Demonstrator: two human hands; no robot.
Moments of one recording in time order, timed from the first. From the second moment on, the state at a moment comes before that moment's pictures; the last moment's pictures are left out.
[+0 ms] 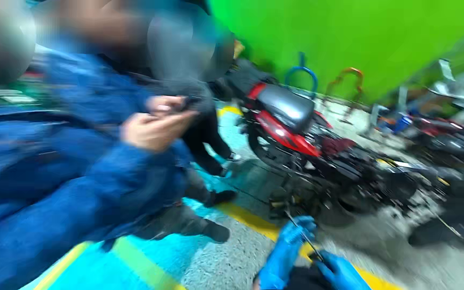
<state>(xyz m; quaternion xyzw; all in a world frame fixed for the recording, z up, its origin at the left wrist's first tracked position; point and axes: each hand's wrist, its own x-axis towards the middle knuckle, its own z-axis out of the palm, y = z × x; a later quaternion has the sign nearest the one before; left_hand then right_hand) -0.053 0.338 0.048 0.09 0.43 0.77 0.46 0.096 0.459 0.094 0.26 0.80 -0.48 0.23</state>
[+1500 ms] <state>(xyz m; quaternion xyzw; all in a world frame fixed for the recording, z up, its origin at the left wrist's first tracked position) -0.061 0.354 0.061 0.00 0.46 0.75 0.47 0.129 0.459 0.059 0.29 0.79 -0.53 0.12</state>
